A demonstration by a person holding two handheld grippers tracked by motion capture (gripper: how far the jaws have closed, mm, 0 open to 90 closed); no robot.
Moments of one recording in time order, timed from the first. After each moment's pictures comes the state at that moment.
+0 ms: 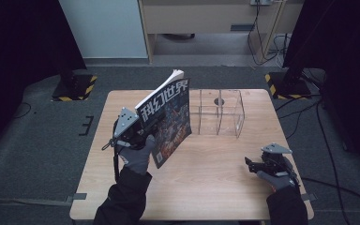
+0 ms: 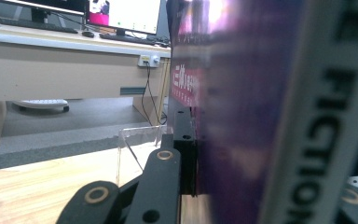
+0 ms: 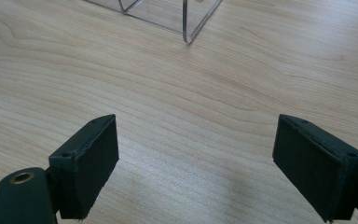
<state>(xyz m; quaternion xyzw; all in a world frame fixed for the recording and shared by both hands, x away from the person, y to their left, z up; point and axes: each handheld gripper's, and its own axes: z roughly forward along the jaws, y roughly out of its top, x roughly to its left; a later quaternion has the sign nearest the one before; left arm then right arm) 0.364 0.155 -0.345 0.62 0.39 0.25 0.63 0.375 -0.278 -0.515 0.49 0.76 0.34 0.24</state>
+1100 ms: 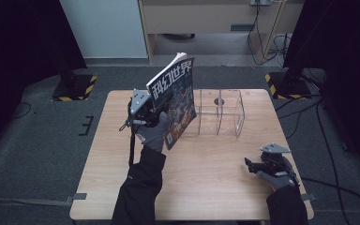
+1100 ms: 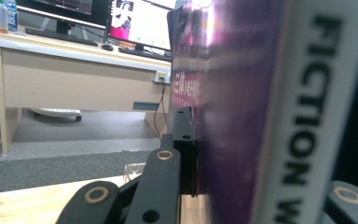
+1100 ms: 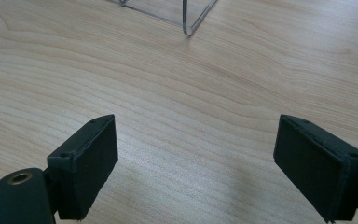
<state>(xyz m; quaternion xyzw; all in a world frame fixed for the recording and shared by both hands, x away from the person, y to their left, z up) 0.425 0.126 -0.340 0.57 0.43 0.28 0.64 0.378 -0.278 -0.519 0.49 0.77 0.34 0.24</state>
